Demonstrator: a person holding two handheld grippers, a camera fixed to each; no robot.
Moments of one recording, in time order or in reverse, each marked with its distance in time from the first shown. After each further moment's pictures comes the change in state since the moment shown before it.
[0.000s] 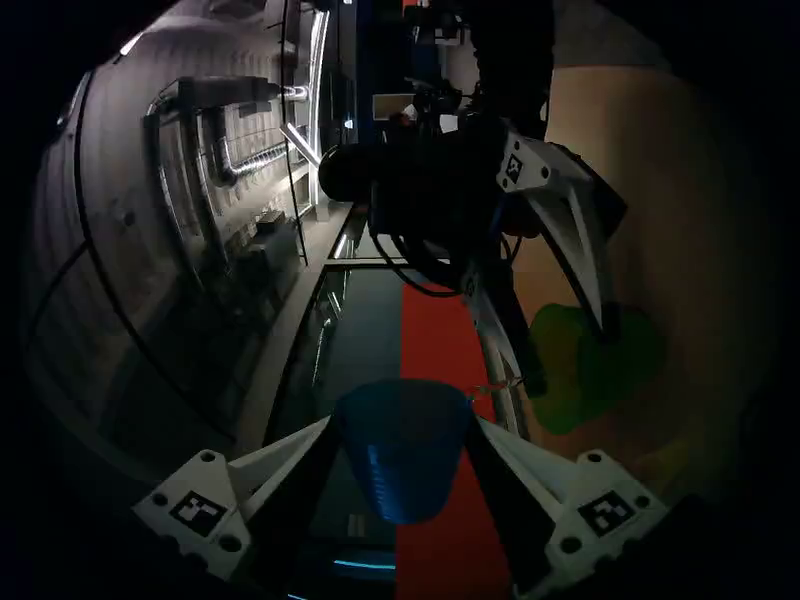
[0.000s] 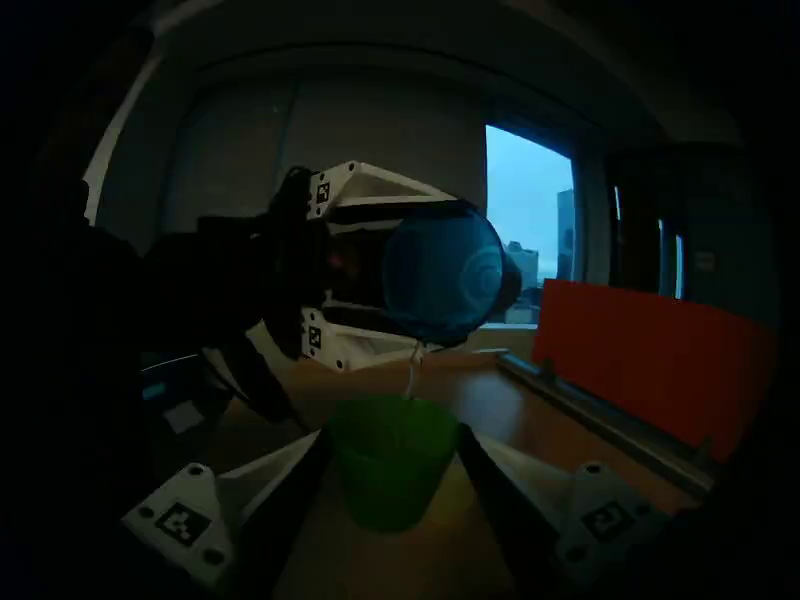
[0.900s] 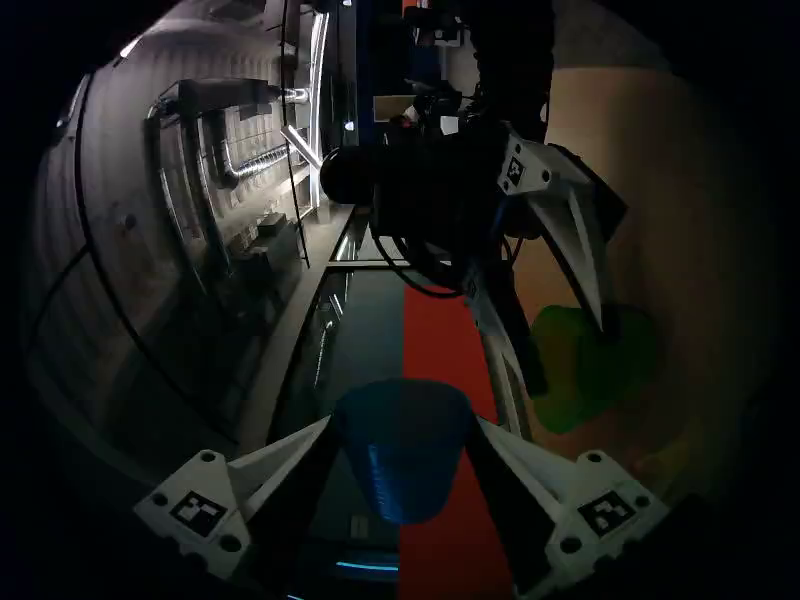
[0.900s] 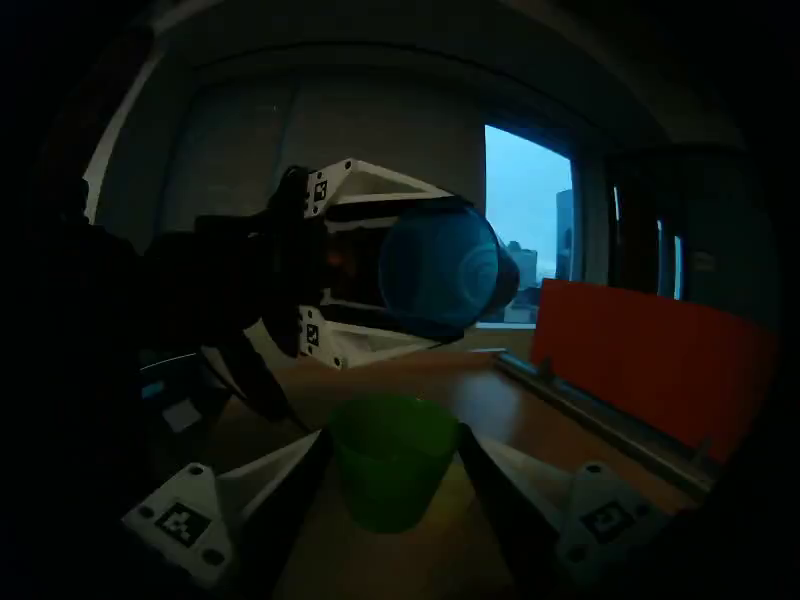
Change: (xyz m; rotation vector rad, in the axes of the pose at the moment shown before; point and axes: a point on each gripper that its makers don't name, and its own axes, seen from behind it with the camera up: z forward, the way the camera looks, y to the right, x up) left arm 0.004 0.000 0.000 0.006 0.006 0.003; right arm -0.001 0.001 -0.001 -0.006 -0.002 -0.004
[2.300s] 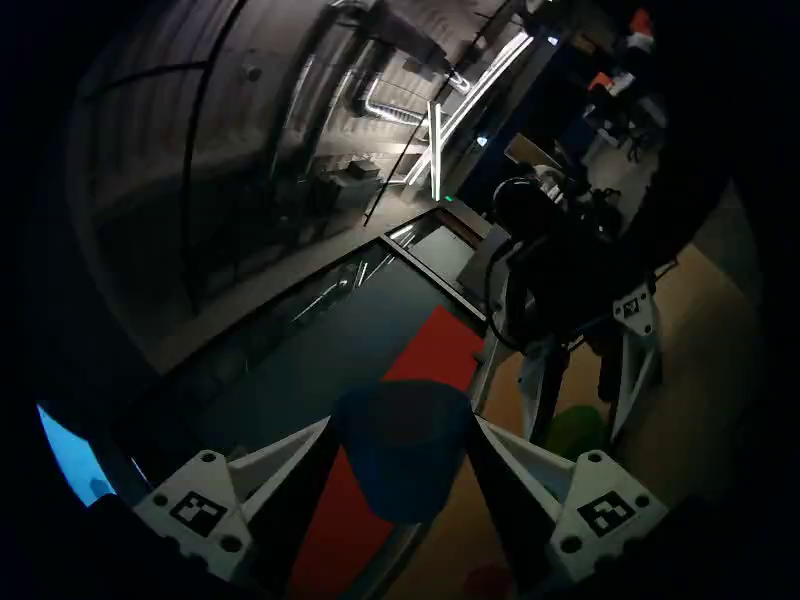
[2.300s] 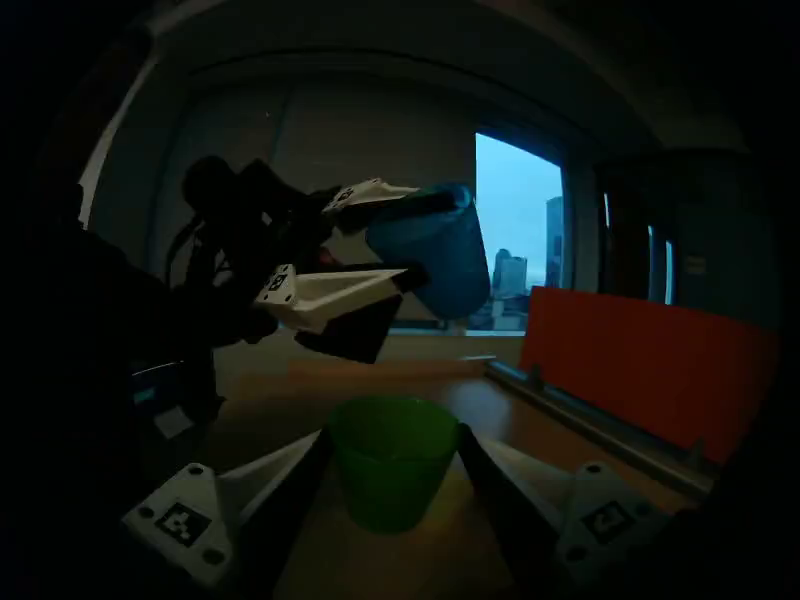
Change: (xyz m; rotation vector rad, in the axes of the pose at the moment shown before) left arm -0.014 -0.023 -0.014 0.078 0.008 -0.720; right arm 0.006 0.005 -0.002 -0.039 0.028 0.000
